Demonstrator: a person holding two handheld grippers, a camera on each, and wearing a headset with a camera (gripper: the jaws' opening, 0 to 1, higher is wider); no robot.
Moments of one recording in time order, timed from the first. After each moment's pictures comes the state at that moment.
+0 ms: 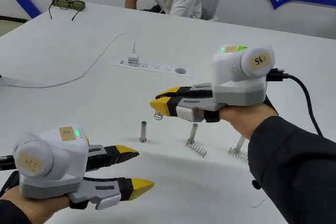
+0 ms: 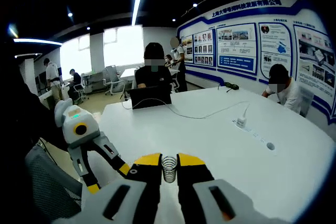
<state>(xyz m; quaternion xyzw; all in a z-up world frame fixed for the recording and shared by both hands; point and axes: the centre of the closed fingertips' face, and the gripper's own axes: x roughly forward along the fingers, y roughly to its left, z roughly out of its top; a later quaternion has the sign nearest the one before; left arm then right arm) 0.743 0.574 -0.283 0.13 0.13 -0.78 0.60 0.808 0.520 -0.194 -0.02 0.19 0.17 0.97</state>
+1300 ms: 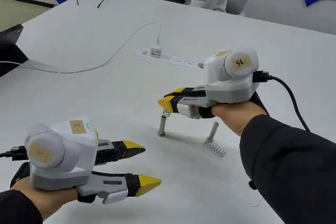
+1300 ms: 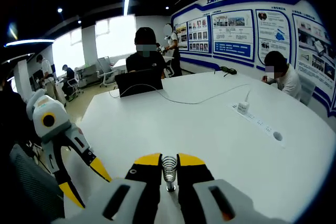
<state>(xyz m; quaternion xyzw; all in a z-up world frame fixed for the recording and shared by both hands) 0.757 0.585 -0.295 0.12 0.16 -0.76 0.62 0.853 0.509 -0.250 -0.01 0.24 0.15 0.96</state>
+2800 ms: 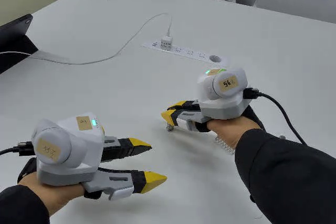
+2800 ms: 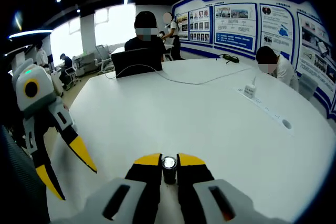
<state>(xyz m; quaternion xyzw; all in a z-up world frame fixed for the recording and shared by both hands) 0.761 0.589 -0.303 0.12 0.17 -0.76 0.62 0.860 0.516 -0.312 -0.04 0.28 0.15 0.95</state>
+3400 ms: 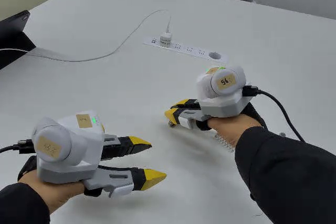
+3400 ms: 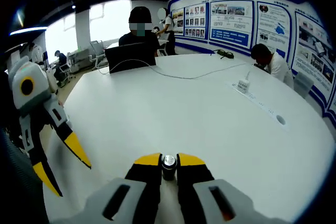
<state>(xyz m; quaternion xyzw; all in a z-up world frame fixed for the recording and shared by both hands) 0.764 0.587 -0.306 0.11 0.17 -0.76 0.62 0.856 0.499 -0.315 -0.05 0.30 0.12 0.94</state>
